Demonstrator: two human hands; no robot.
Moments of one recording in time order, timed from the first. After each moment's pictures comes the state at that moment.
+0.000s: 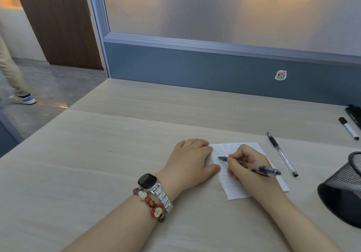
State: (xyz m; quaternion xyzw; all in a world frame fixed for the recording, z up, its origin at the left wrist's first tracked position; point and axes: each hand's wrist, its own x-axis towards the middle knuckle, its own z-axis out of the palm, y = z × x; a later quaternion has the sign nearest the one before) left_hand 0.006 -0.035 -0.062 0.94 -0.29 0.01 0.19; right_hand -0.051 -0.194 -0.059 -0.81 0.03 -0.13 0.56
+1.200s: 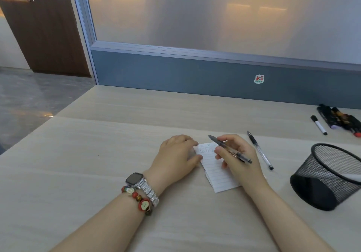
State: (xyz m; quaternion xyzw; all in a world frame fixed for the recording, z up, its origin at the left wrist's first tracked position) left_hand 0.004 -0.036 -0.056 0.92 -0.28 0.07 0.26; right_hand -0.055 -0.203 -0.043 -0.77 -0.02 -0.20 0.61
